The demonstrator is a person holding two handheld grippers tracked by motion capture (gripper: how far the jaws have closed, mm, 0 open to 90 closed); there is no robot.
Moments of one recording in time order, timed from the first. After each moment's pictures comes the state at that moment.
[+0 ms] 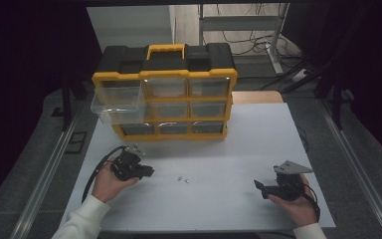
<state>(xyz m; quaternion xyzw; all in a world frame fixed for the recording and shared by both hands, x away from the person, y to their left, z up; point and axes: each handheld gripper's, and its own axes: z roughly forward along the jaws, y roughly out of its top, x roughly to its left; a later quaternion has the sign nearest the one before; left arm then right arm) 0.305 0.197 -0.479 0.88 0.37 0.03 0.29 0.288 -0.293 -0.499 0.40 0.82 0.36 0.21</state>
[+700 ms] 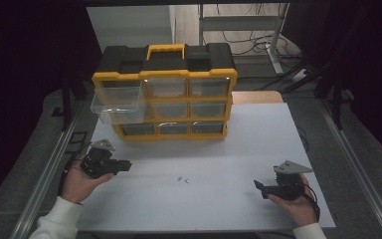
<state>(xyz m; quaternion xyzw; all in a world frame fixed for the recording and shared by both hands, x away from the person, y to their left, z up) 0.287 0.259 -0.447 0.85 0.41 0.05 0.33 0.289 -0.293 -0.500 0.40 0.82 0.35 0.21</state>
